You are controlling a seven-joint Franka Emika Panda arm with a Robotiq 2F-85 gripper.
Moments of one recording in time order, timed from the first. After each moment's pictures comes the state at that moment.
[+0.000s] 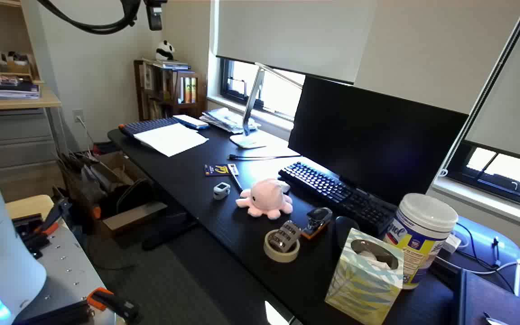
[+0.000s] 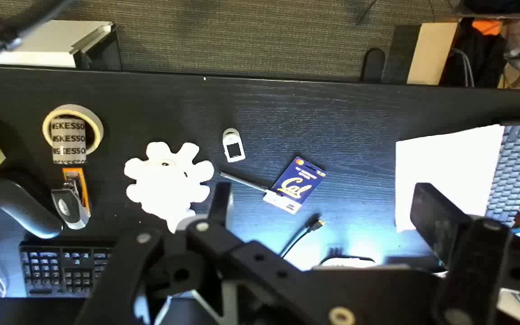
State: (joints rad) arm 0.07 -0.95 0.04 -2.53 0.14 1.79 0.09
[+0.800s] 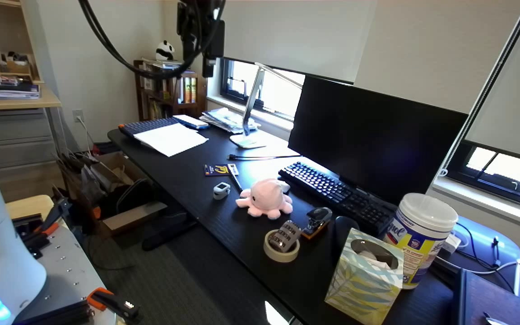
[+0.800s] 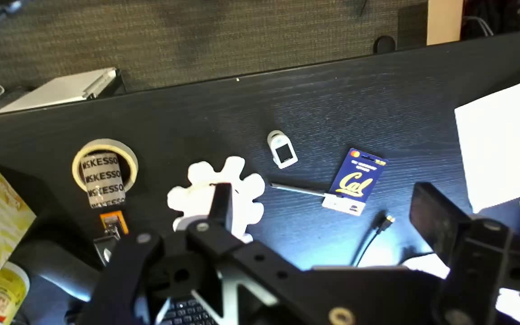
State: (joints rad) arm -0.02 -0.63 -0.12 -2.48 0.14 1.94 0.04
